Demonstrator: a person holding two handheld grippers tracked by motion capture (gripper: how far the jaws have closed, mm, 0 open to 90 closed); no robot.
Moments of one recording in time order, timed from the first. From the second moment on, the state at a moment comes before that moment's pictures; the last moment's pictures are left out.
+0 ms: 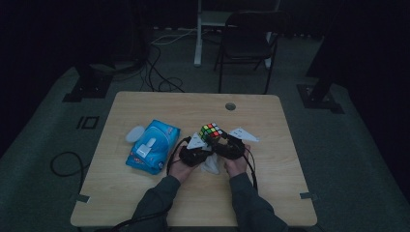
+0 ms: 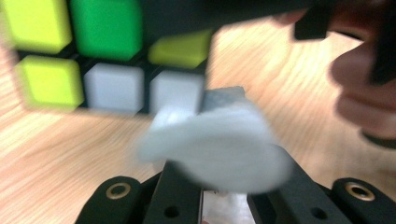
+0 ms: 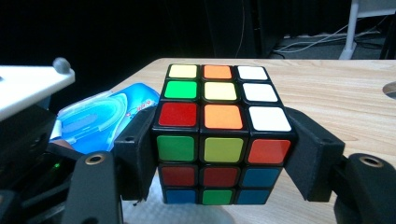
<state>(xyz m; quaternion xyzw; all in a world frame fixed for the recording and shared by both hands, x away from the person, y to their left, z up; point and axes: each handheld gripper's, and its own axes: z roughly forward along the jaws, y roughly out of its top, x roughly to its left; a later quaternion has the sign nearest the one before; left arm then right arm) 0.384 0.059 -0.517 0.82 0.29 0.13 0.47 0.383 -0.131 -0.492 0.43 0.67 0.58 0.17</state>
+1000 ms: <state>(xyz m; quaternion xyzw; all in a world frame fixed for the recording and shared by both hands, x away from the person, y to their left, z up) 0.377 0.107 -0.503 0.79 0.37 0.17 0.45 0.384 -0.149 -0.497 0.42 0.70 0.53 0.21</state>
